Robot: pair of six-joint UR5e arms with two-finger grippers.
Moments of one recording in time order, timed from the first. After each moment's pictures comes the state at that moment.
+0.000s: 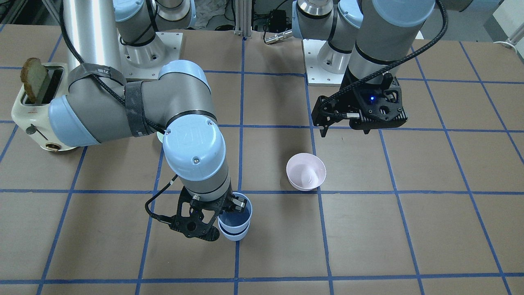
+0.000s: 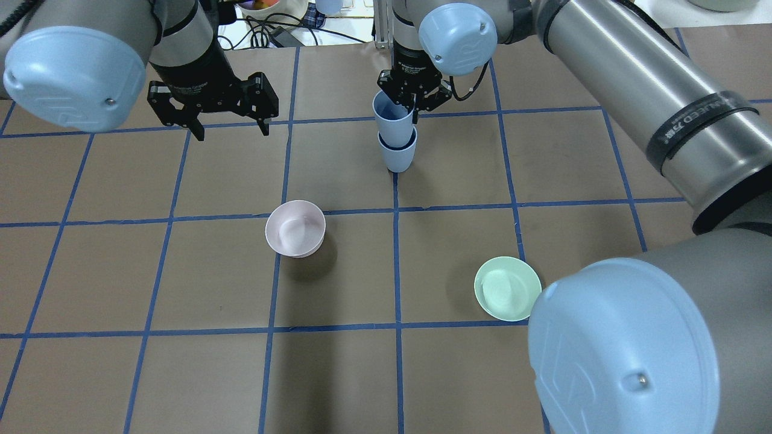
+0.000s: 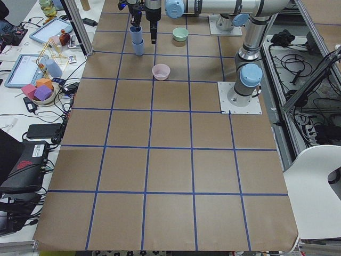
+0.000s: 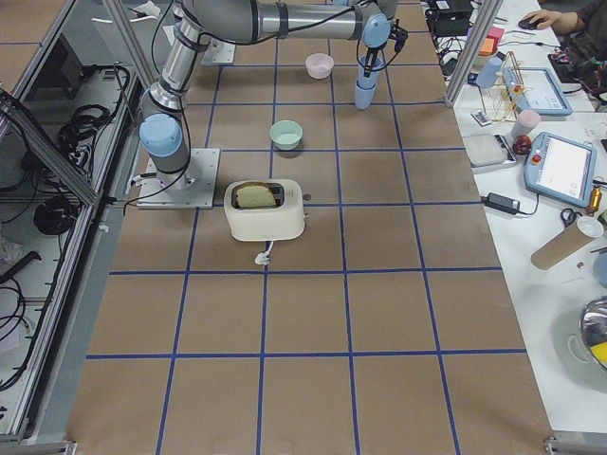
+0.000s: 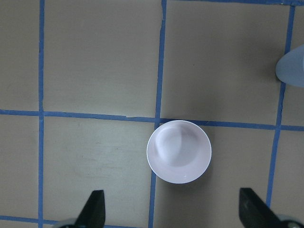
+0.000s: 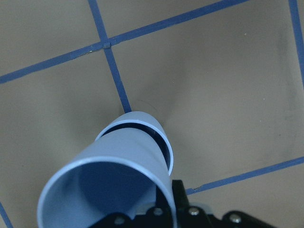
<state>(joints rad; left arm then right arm) -1.63 -1.67 -1.53 -1.46 1.62 -0.13 1.84 -0.96 1.14 -1.72 -1.52 0.56</state>
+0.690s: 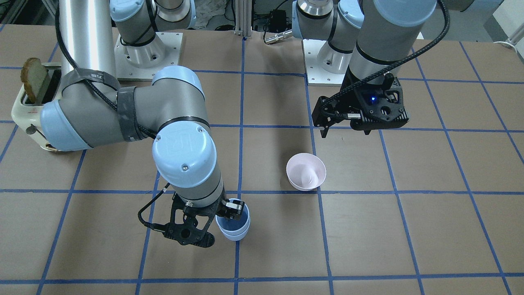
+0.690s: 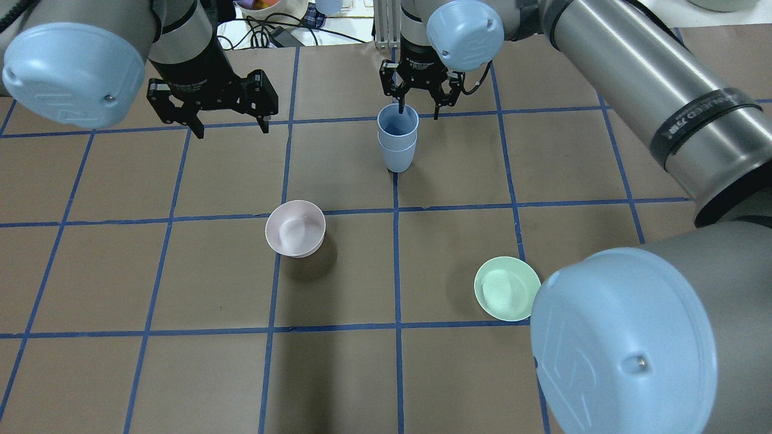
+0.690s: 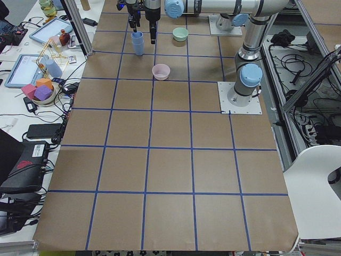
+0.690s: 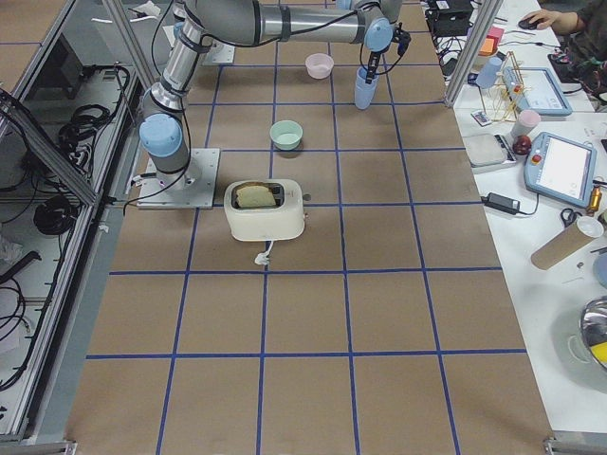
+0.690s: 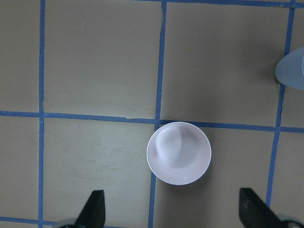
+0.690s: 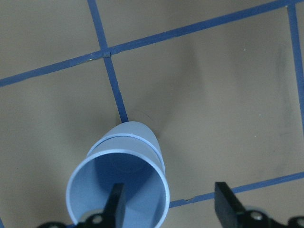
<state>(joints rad) -1.63 -1.68 -1.53 -1.46 1.62 -0.14 1.80 -0.96 1.12 -1.72 -1.53 0.45</state>
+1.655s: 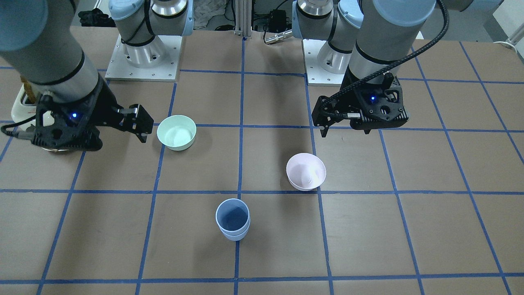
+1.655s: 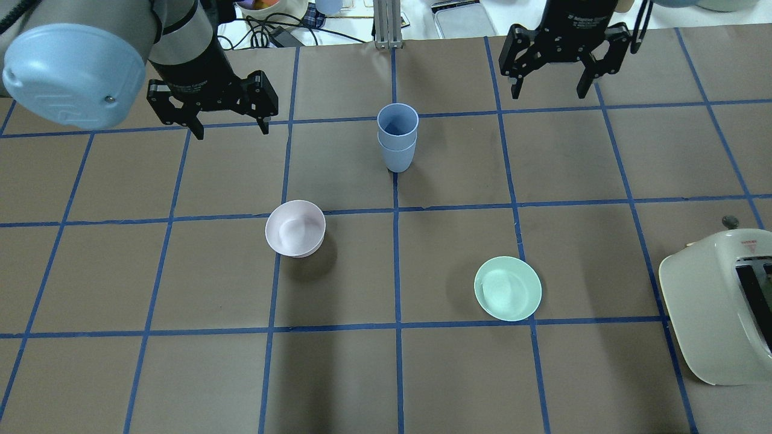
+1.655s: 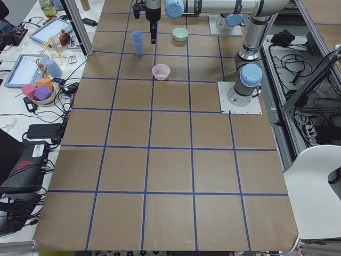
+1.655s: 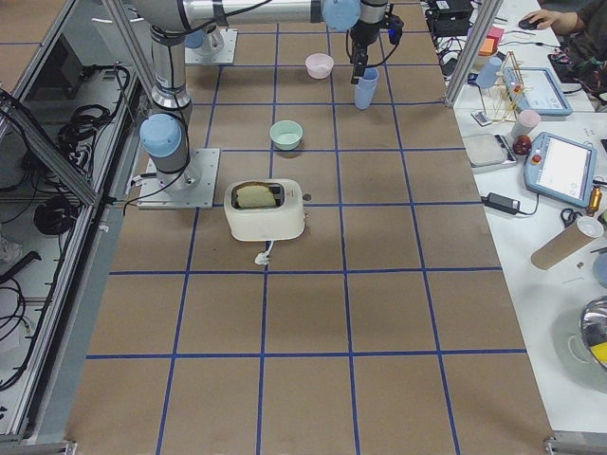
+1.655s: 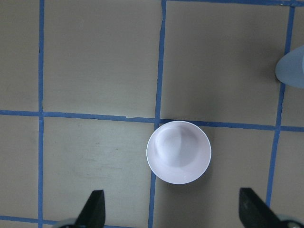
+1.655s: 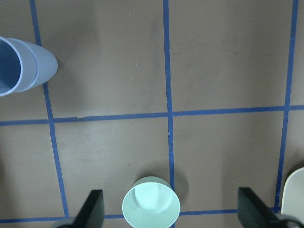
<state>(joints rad) -1.64 -1.67 -1.53 -1.47 1.62 -0.14 1.59 -1.38 1.35 -1.47 -1.56 0.06</state>
